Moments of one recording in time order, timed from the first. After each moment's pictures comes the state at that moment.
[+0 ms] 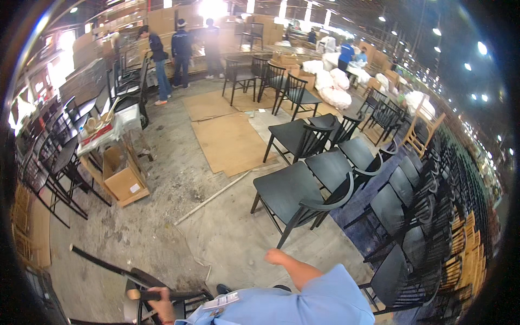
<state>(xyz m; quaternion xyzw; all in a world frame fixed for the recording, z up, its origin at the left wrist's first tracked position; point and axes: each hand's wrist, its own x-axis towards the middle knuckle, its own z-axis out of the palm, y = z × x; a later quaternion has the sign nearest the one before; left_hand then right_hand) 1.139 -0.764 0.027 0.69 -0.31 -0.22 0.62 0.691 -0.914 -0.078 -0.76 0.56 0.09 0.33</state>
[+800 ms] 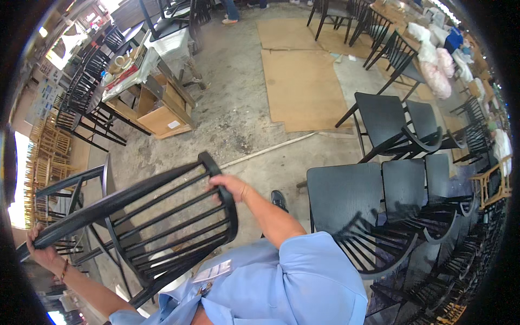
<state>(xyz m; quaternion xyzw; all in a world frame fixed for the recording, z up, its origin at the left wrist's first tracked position) 1.287 -0.978 0.404 0.36 -0.29 -0.15 0.87 0.897 -1.319 -0.020 -0.24 0.21 -0.09 0.94</state>
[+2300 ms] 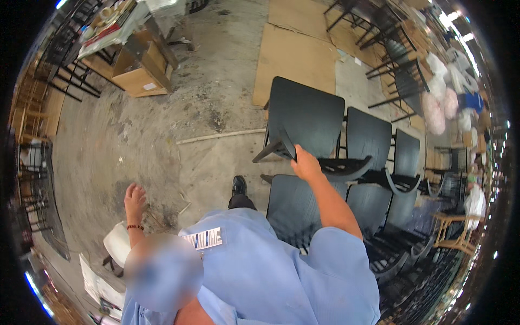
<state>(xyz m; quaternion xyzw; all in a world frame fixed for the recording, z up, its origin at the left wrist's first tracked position) 1.100 -1.178 -0.006 0.79 -0.02 -0.33 0.51 0.645 -1.532 0.034 -0.80 0.53 0.11 0.25</state>
